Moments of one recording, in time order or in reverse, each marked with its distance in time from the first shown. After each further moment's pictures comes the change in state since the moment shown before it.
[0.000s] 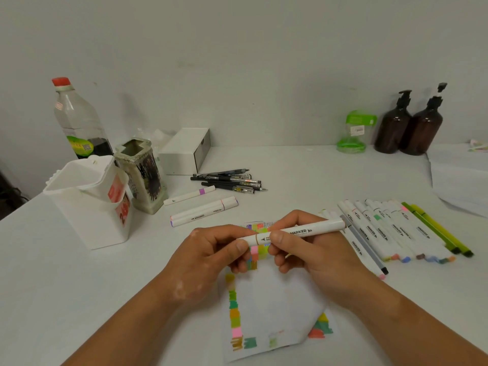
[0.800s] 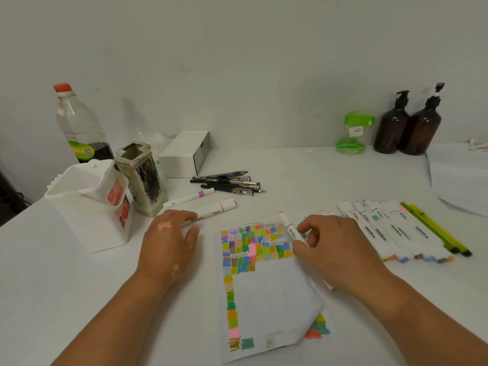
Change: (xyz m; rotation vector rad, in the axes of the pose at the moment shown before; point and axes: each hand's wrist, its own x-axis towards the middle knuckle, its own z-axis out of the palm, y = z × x) left_hand 0.013 -0.028 -0.039 0.895 0.589 -0.150; right_hand 0.007 0.002 -0.030 -1.119 0.295 0.083
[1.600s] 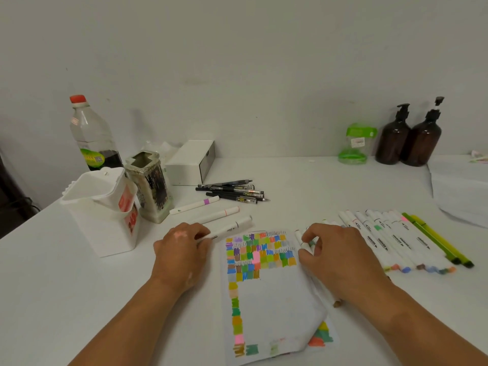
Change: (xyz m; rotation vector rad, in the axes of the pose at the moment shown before) left_hand -0.001 0.003 0.008 0.060 -0.094 -0.027; right_hand 0.002 0.008 0.007 -0.108 0.076 -0.023
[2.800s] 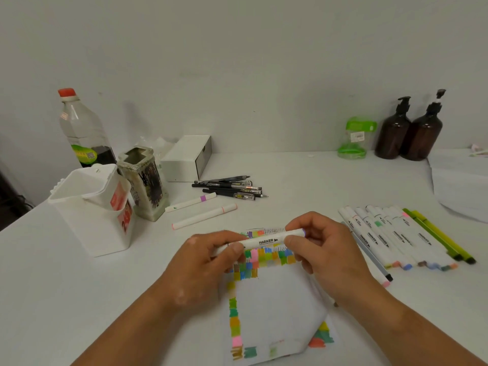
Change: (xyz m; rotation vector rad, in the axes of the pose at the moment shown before) left_hand -0.026 0.029 -0.015 -0.619 -0.340 0.276; right_hand -0.011 -0.024 0.000 0.982 -0.070 -0.014
